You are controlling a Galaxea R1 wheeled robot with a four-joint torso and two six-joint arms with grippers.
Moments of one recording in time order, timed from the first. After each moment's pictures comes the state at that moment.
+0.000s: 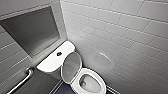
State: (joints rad) left arm 1.36 2.62 -2.24 1.31 -0.14 -1.12; right arm -1.53 2.83 -2.35 -0.27 0.29 0.40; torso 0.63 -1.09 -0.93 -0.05
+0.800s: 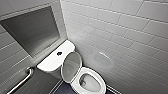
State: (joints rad) left arm 1.45 2.83 -2.53 1.15 -0.07 -1.07; right arm -1.53 2.85 -2.39 -0.28 0.29 0.40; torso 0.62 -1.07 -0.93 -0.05
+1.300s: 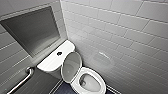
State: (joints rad) left arm 1.45 2.84 -2.54 0.50 0.02 -0.25; right arm -1.53 2.87 -2.42 -0.28 0.29 0.40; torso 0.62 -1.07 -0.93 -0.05
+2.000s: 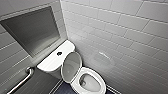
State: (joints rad) left arm 1.42 3.02 -2.73 0.27 -0.04 -0.03; right arm -1.53 2.94 -2.54 -0.29 0.29 0.40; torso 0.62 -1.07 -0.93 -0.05
